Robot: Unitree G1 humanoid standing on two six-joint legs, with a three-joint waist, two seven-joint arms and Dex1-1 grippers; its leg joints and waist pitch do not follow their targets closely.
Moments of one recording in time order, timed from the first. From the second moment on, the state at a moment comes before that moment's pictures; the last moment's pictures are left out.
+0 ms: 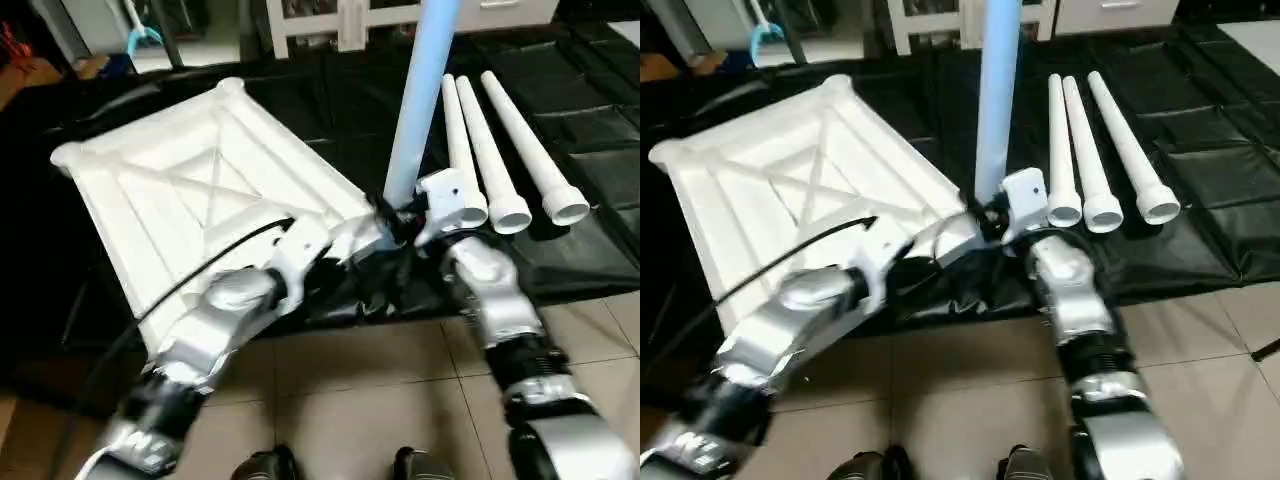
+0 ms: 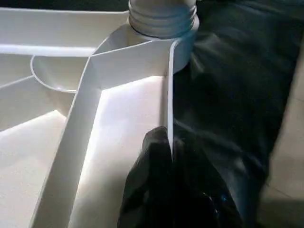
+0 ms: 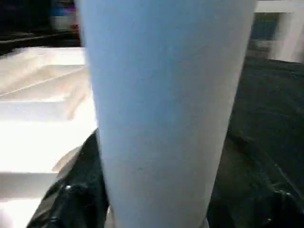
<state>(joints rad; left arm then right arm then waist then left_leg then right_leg) -0.42 0.31 -0.30 0.06 -0.10 0.49 -0.69 -0.63 -0.24 0.02 0.65 0.19 -0.14 0.67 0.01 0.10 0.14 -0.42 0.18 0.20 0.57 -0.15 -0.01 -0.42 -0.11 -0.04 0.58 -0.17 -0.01</state>
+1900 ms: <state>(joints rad) -0.55 0.09 -0.31 0.26 -0.09 0.54 -0.44 -0.70 -0.08 -0.04 0.80 0.08 -0.16 0.13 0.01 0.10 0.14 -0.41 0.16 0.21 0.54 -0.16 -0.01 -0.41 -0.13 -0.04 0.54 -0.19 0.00</state>
